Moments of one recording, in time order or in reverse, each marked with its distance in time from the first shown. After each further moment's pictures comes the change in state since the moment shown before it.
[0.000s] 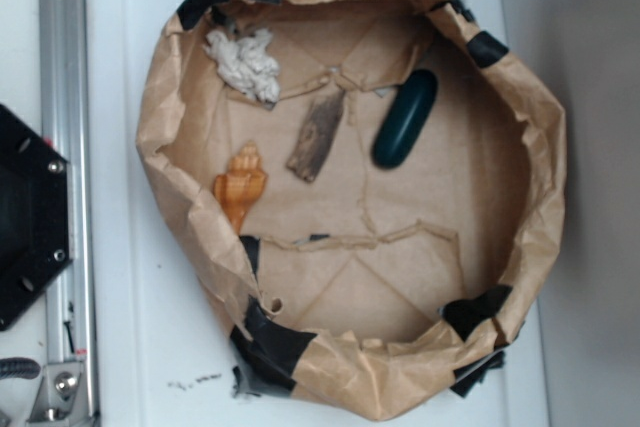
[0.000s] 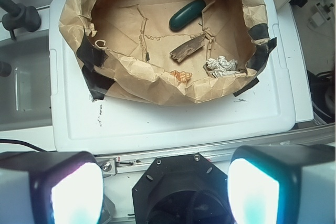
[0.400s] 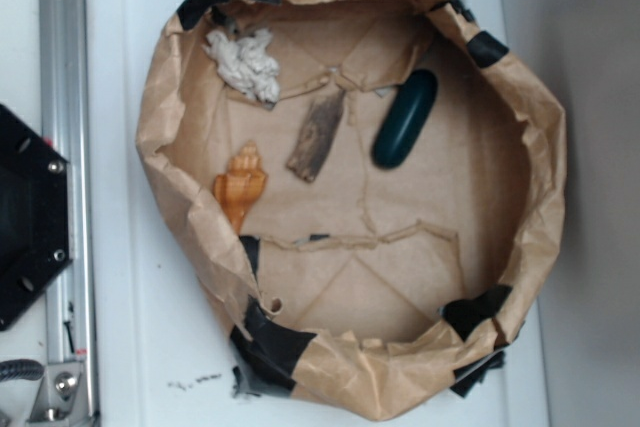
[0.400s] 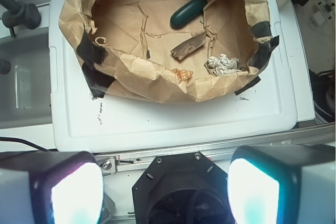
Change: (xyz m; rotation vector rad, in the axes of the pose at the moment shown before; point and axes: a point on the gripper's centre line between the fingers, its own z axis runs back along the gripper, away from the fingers) arm 0.000 0.001 -0.005 -0.001 0.005 0.004
